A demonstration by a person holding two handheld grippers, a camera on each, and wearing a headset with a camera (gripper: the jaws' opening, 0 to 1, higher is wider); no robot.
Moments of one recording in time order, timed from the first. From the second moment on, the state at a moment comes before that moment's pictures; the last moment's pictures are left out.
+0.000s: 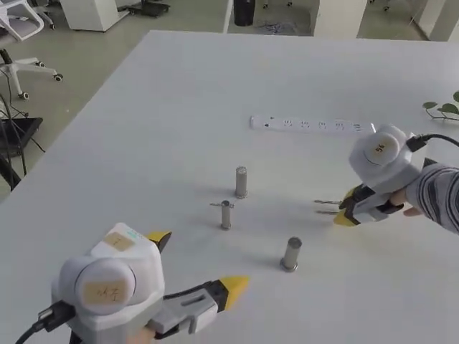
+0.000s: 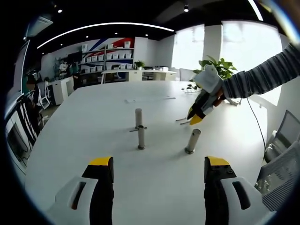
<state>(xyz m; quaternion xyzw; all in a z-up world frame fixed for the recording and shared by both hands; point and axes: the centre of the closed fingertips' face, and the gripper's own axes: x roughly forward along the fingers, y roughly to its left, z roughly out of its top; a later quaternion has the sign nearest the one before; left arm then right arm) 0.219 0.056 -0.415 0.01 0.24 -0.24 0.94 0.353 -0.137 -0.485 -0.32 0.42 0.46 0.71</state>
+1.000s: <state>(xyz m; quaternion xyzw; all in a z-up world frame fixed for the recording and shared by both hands) 0.223 0.055 -0.412 0.02 0.24 -0.26 0.94 0.361 -0.142 -0.484 -0.40 0.41 0.47 0.67</state>
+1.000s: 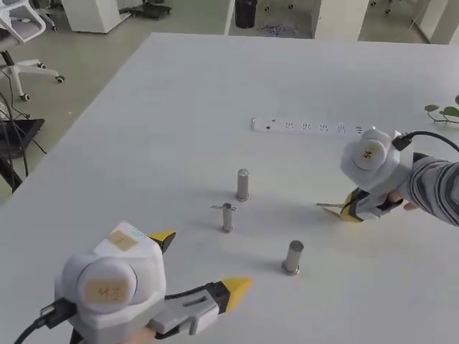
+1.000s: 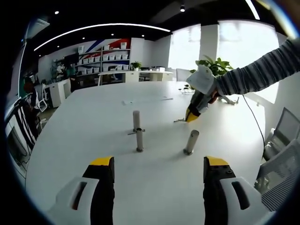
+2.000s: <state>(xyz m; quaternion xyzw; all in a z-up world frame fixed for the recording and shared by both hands) 0.241 0.009 -0.365 -0.01 0.23 -0.34 0.91 0.306 -0.071 -0.392 -0.42 0.21 0.52 0.71</state>
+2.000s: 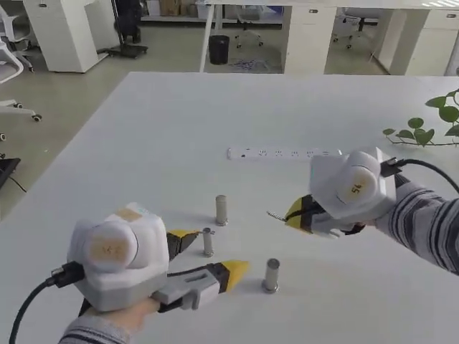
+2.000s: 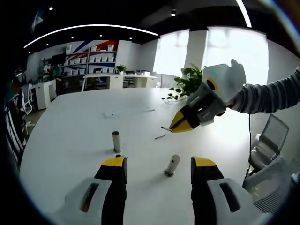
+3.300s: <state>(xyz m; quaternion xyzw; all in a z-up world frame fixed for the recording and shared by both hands) 0.243 -0.018 -0.342 -0.18 0.24 -0.37 0.88 0.247 -0.020 -0.349 -0.48 0.05 0.56 0.67</state>
